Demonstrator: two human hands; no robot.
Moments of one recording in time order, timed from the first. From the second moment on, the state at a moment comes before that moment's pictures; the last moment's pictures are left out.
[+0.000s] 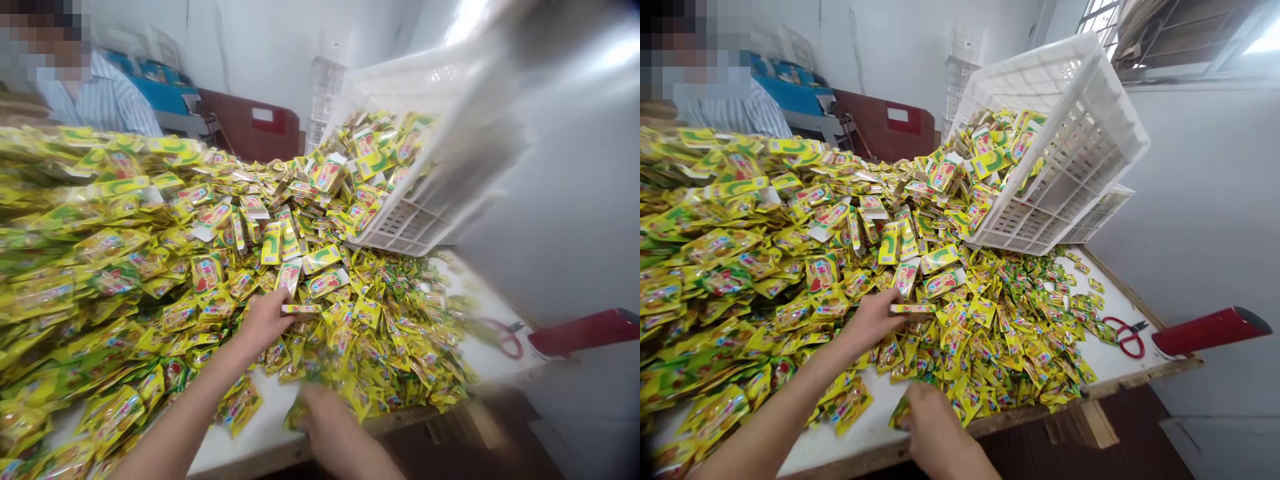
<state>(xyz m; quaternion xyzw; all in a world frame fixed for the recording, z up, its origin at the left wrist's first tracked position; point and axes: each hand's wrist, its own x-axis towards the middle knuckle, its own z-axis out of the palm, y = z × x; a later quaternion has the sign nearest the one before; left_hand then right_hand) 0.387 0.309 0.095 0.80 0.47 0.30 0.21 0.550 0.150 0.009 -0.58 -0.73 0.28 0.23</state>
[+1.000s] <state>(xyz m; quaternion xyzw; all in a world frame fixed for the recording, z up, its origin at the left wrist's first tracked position) 0.363 0.178 0.019 0.40 0.47 0.45 0.65 0.534 0.192 0.077 -0.59 -0.74 0.15 0.28</state>
